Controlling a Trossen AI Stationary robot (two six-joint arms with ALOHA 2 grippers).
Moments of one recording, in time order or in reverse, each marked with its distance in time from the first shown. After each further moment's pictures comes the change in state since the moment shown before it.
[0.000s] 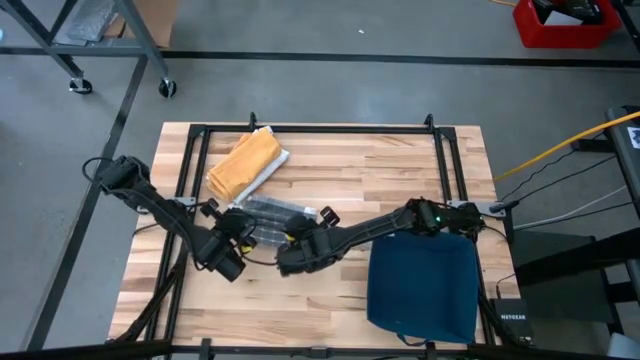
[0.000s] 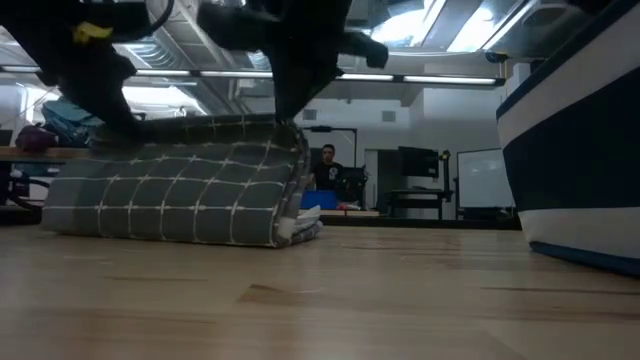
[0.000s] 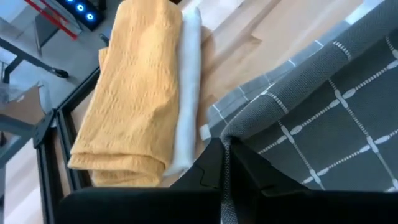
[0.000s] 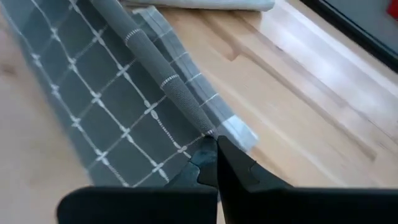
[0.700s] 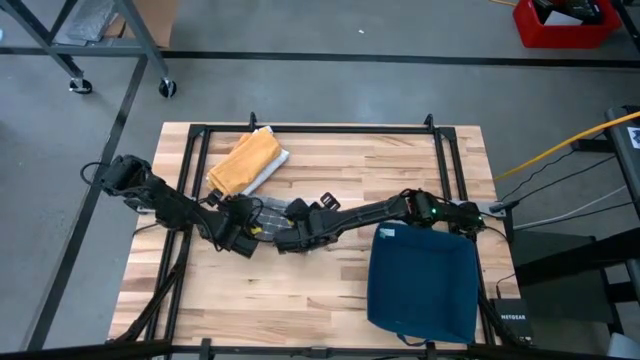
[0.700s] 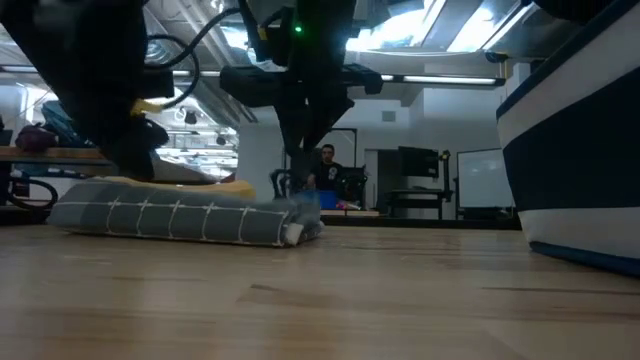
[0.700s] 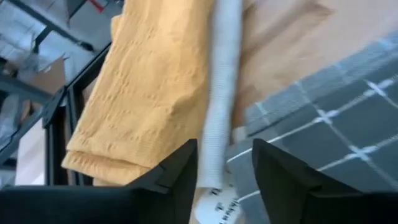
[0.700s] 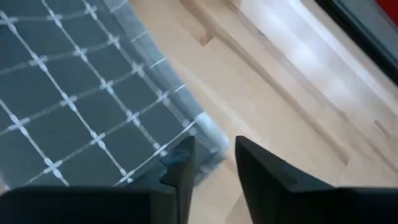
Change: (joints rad) left arm 0.236 0.001 -0.162 0.239 -0.007 0.163; right arm -0.111 0.001 -0.048 -0.014 -0.069 -0.106
